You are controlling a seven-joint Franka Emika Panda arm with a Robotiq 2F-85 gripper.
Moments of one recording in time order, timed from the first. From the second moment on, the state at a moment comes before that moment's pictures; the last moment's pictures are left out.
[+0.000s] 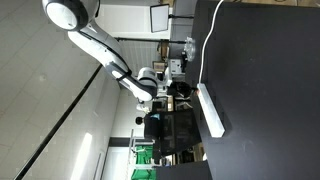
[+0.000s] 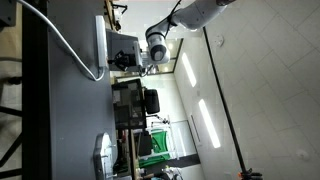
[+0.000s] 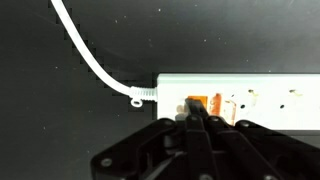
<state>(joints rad) -0.21 0.84 -0.04 -1.49 0.04 2.36 -0.25</state>
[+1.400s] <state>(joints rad) -0.21 0.85 -0.02 -1.49 0.04 2.44 -0.27</state>
